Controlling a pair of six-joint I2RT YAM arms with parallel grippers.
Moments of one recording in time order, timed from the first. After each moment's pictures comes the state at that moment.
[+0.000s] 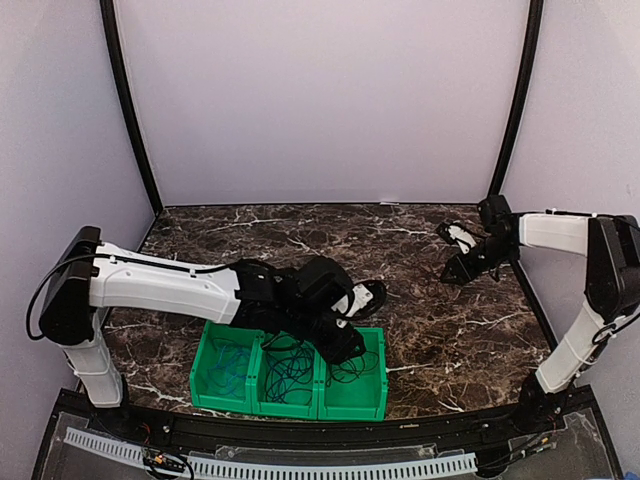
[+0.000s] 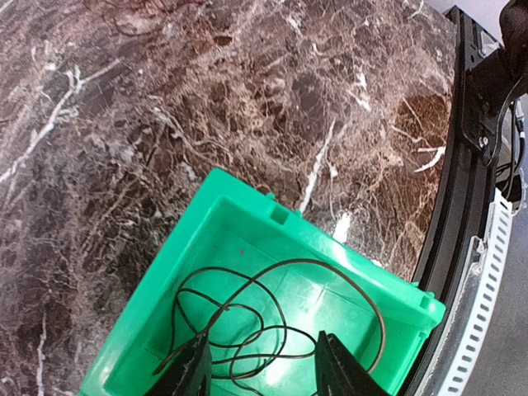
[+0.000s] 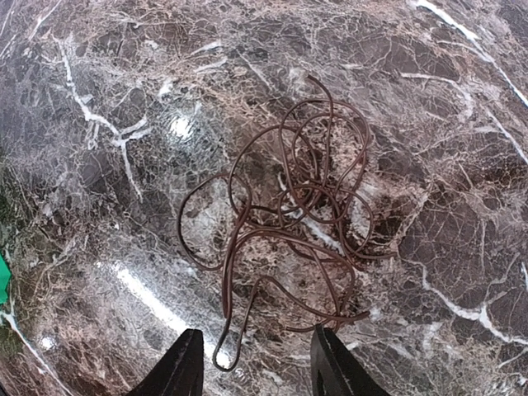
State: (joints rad) left arm -1.20 1.83 1.31 -0.38 0.05 -0.21; right arm 0.13 1.62 1.05 -0.57 -0.39 -0.44
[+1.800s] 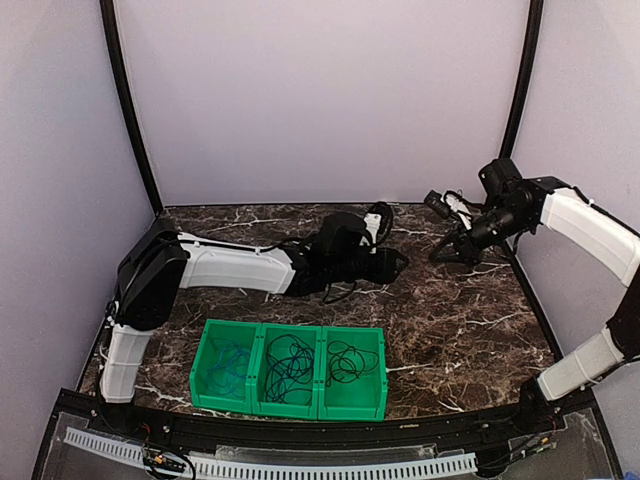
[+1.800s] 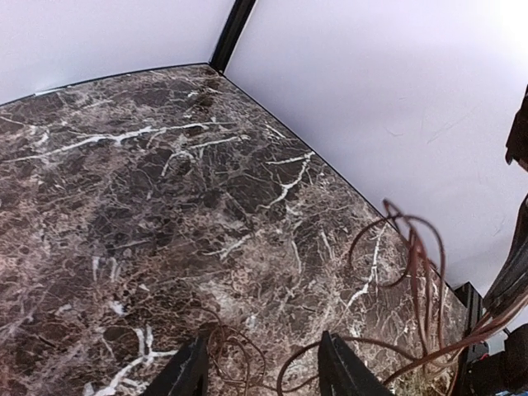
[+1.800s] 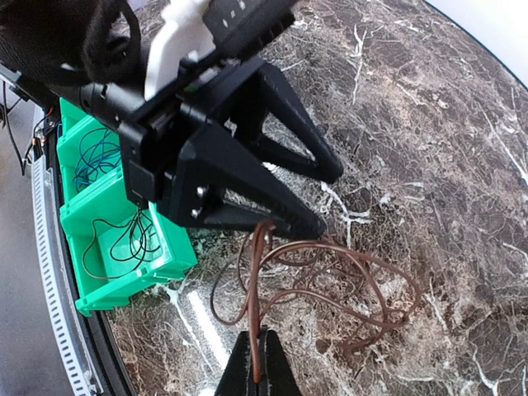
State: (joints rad) left arm -1.00 2.19 1.65 0.19 0.01 -0.45; right arm 0.29 1.39 1.25 -0.95 -0.68 -0.58
